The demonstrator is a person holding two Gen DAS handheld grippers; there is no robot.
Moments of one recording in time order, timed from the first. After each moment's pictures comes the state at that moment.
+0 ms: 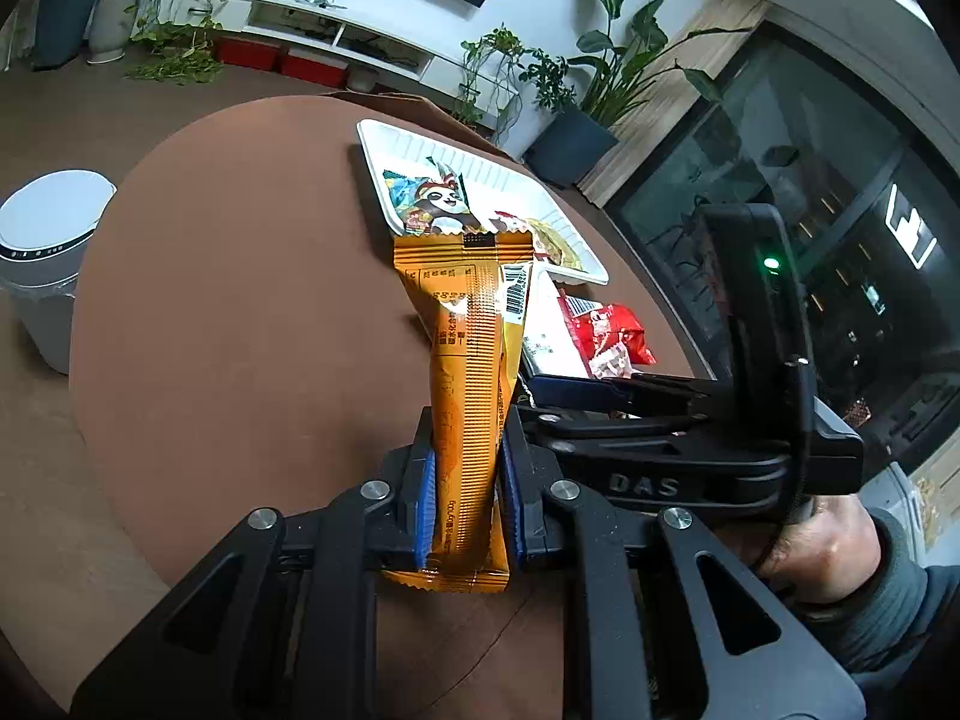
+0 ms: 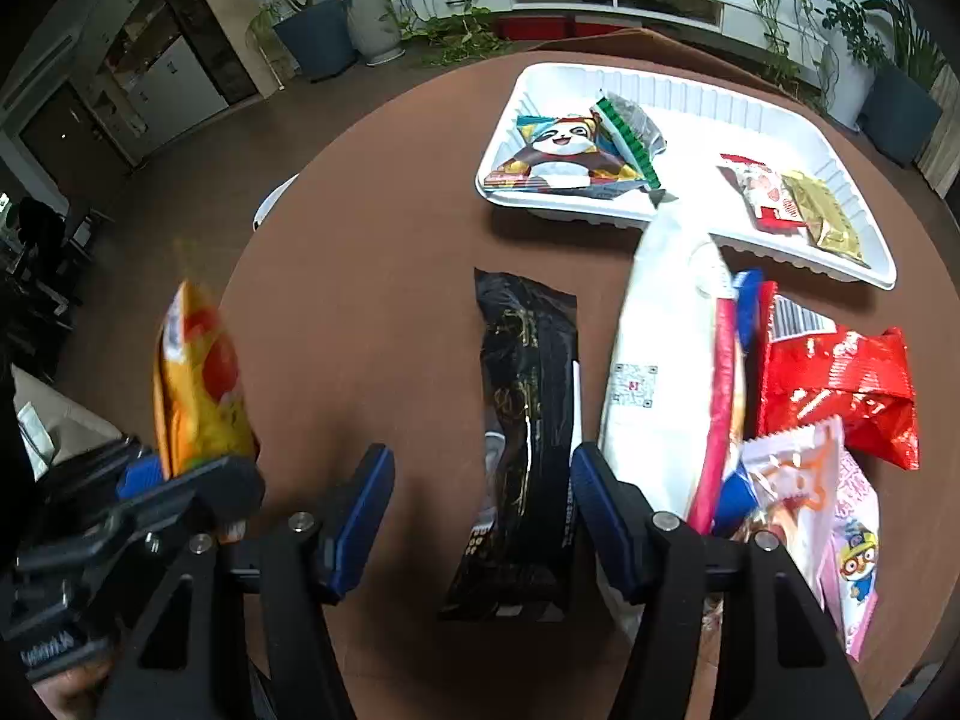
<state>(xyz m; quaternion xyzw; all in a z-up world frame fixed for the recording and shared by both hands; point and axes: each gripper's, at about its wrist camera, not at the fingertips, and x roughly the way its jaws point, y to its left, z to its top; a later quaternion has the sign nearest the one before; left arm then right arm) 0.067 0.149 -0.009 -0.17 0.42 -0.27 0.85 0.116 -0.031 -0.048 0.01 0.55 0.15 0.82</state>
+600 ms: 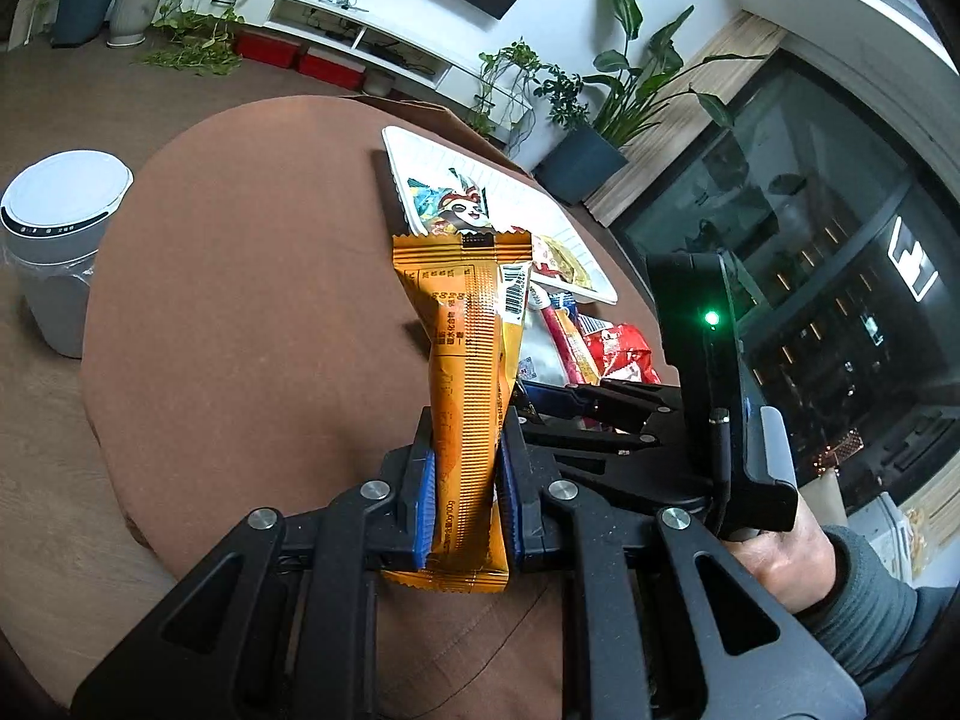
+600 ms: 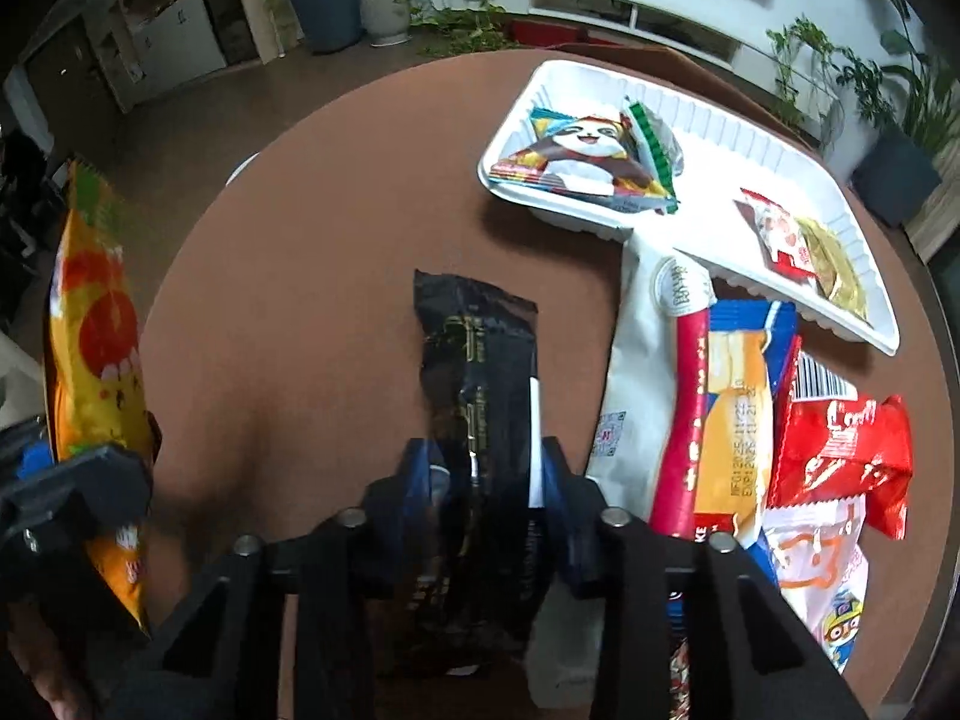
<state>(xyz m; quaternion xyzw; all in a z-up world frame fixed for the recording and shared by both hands) 0.051 0.166 -0.002 -0.21 0.42 -0.25 0.85 0.113 -0.013 -0.081 -0.08 0.53 0.14 0.83</state>
